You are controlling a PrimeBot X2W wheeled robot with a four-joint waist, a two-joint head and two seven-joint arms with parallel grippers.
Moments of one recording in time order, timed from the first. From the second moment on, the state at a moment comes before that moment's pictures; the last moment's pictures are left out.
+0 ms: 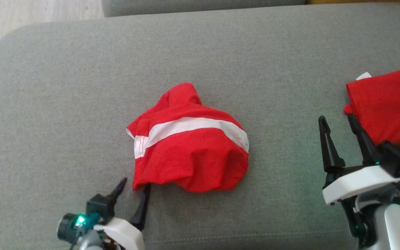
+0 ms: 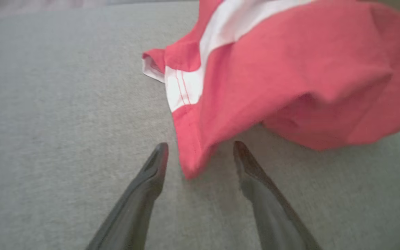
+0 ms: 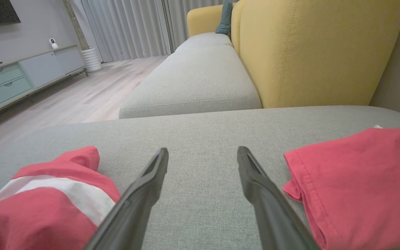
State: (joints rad) left arm -0.04 0.18 -0.44 0.40 -0.25 0.02 -0.24; right arm -0.03 -0.05 0.00 -0.05 0.17 0.13 0.10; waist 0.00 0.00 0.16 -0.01
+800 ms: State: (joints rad) left arm 0.00 0.19 -0.15 0.12 -0.34 0.08 -0.24; right arm 0.01 -0.05 0.00 -0.10 0.15 0.13 0.13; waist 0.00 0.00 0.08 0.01
